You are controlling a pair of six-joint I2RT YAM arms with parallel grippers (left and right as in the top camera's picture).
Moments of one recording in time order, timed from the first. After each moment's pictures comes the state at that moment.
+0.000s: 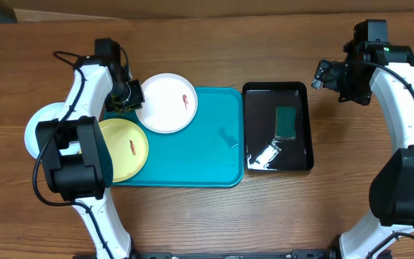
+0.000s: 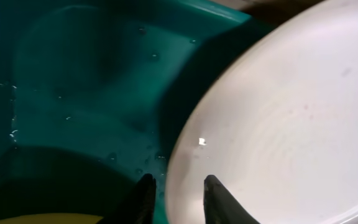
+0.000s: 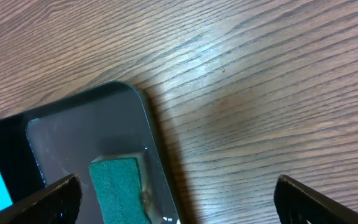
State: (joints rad) left arm 0.06 2.13 1.64 -0.97 0.12 -0.22; right arm -0.07 1.87 1.61 -1.01 -0.09 0.28
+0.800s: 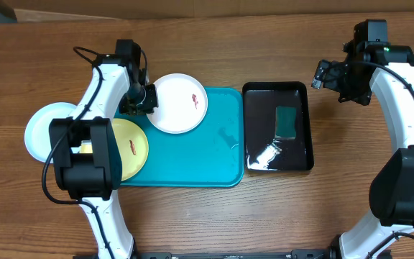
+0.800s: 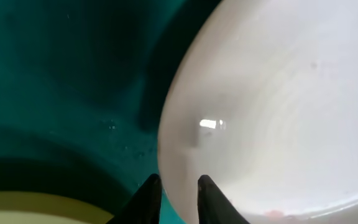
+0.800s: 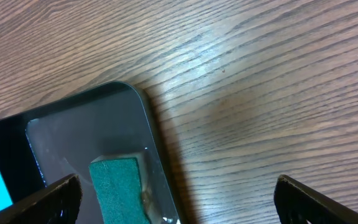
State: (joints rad) left arm -0.03 2.13 1.64 -1.04 0.08 -0.21; right arm -0.07 1.87 1.61 -1.01 -0.09 0.28
